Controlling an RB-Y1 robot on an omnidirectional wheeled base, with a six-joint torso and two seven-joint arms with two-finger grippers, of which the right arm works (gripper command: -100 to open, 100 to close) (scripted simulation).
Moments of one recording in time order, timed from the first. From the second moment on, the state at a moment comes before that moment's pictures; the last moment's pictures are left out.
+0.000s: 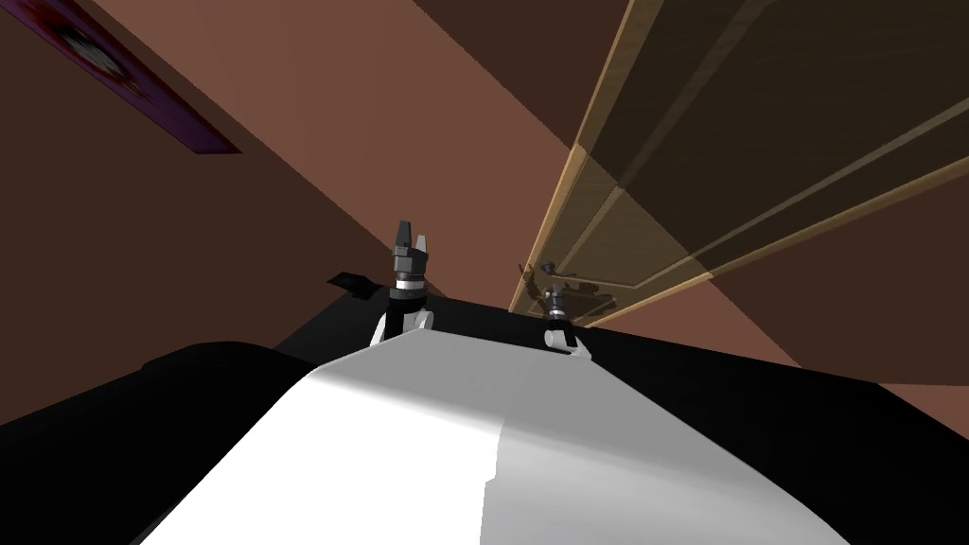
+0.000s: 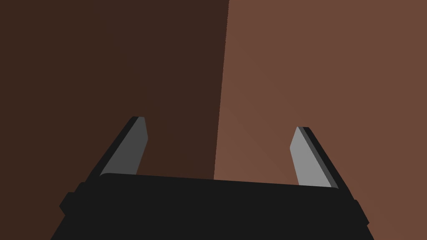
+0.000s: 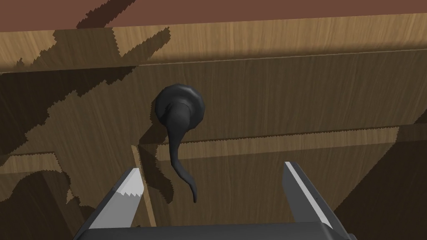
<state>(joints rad) 0.01 -0.31 0.16 -1.06 -0.40 -0.63 0.06</state>
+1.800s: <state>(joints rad) 0.02 -0.46 0.10 -0.81 -0.49 -0.74 -0.07</state>
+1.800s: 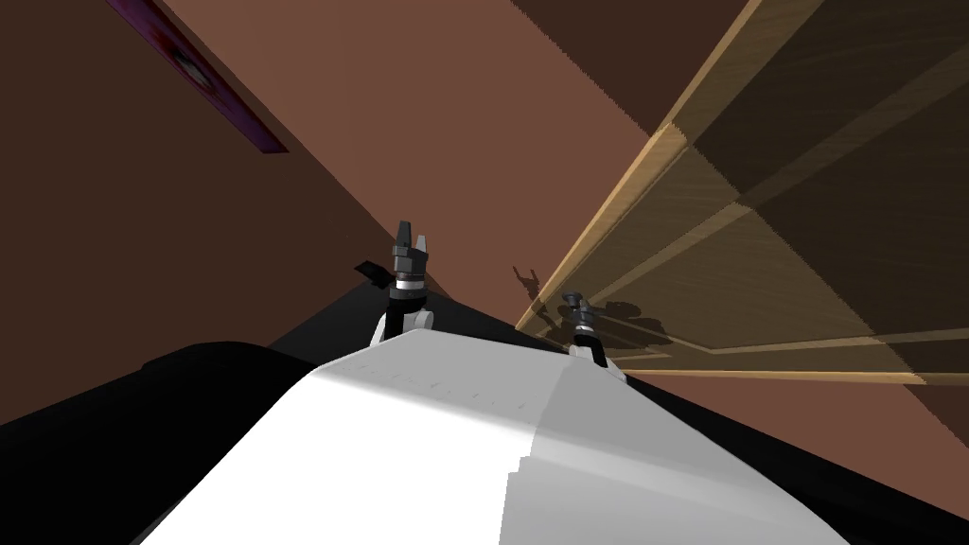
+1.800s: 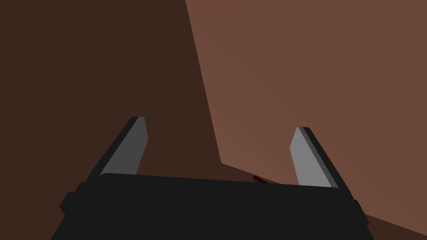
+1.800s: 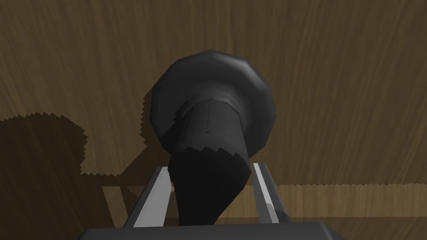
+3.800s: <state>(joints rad) 0.13 -0.58 0.24 -0.86 -0.48 -0.84 -0.19</state>
